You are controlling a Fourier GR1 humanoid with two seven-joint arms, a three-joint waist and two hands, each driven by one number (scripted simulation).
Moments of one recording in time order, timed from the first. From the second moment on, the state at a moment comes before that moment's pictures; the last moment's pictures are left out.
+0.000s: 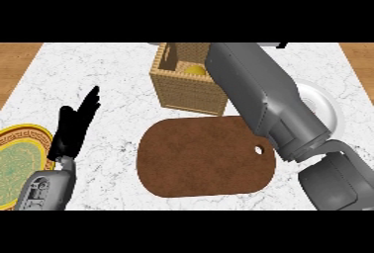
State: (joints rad) left arm -0.21 0.18 0.05 -1.41 -0.14 0.00 0.24; right arm -1.47 -0.06 0.28 -0.25 0.67 -0.80 0.86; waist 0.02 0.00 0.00
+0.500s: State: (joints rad) left arm -0.16 0.21 0.09 -1.41 -0.12 0.00 0.24; right arm -1.33 -0.14 0.25 -0.41 0.69 -0.88 0.96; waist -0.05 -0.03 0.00
